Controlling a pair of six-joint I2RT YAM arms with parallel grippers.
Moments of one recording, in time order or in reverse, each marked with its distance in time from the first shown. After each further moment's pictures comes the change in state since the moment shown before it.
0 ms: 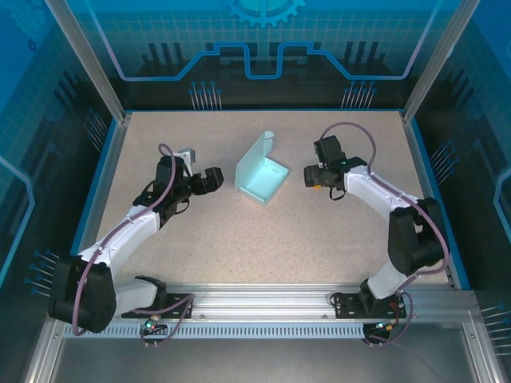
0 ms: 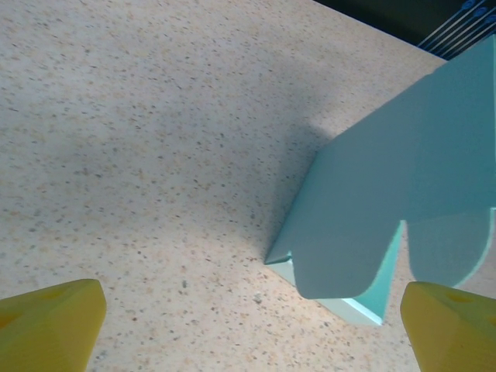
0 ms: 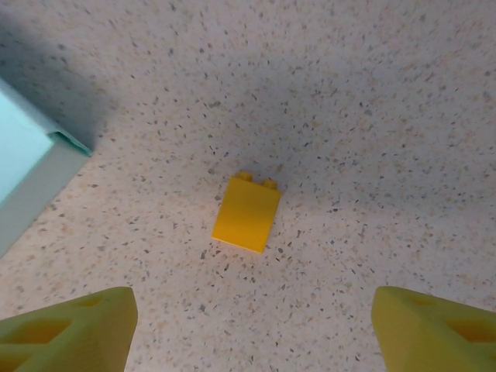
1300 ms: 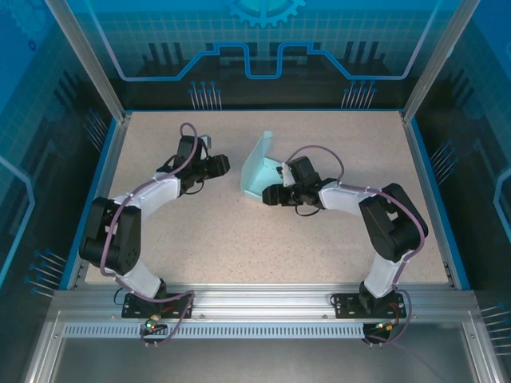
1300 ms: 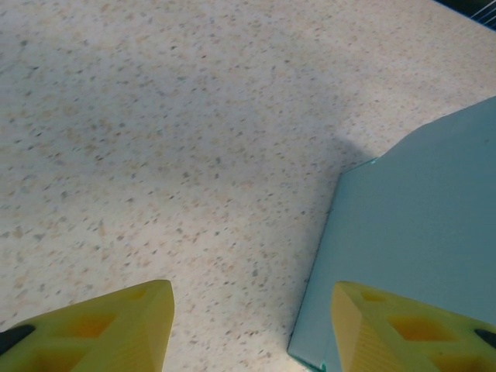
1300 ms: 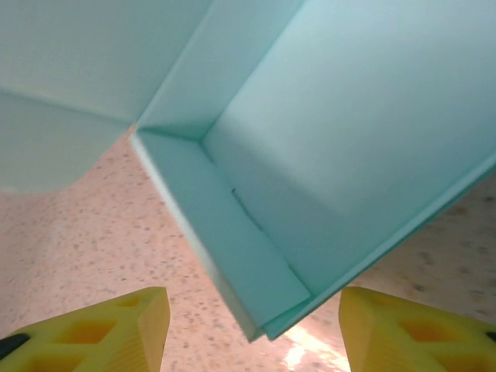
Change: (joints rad) left arm -0.008 0.402 0.263 0.007 -0.002 0.004; right arm 0.188 0.139 -0.168 0.476 -0.599 0.247
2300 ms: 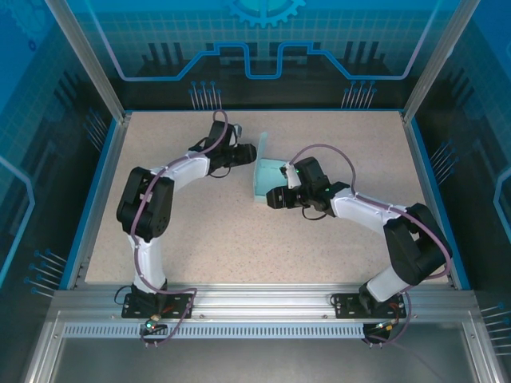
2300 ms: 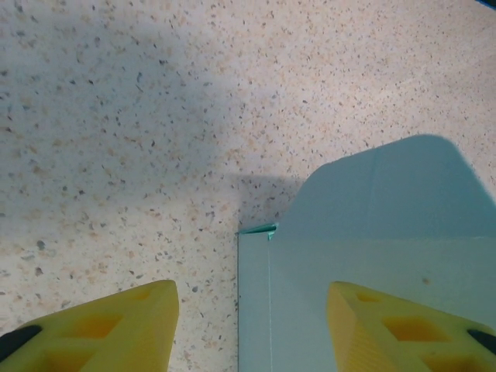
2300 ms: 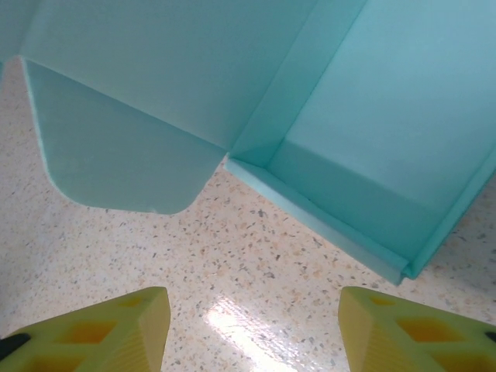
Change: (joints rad) left arm -0.099 0.372 0.400 -0.051 0.081 -0.027; right arm 0.015 -0.220 -0.069 -0.105 0.075 -0.086
